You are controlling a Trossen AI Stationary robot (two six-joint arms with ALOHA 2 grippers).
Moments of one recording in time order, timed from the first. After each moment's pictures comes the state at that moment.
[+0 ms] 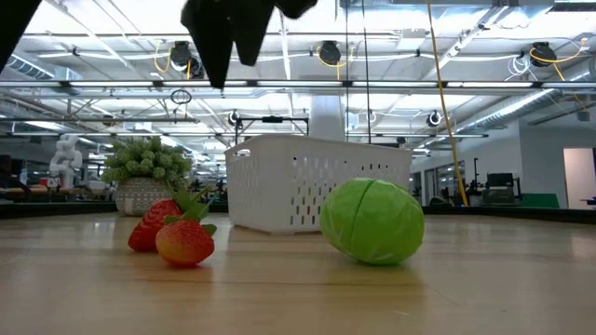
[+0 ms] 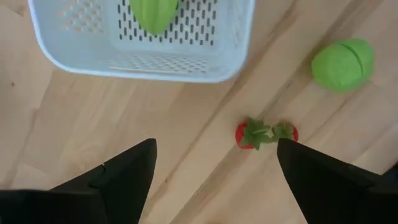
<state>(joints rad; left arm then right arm) -0.29 2.16 2.14 -1.54 -0.02 -0.87 0.16 1.08 1.41 -0.69 0.52 -0.33</state>
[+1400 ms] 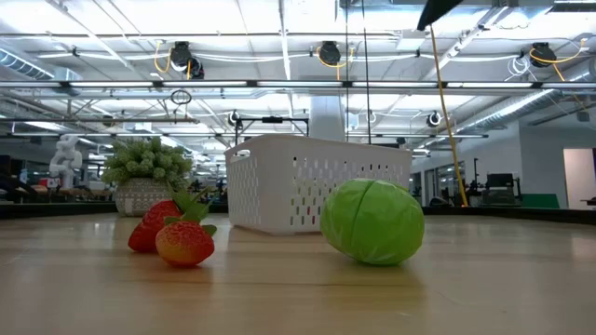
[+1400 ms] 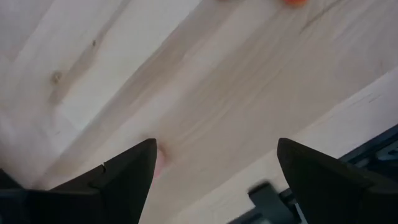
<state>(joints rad) -0.71 2.16 1.91 -1.43 -0.01 -1.54 0.16 1.22 1.41 -1.19 0.44 0.06</state>
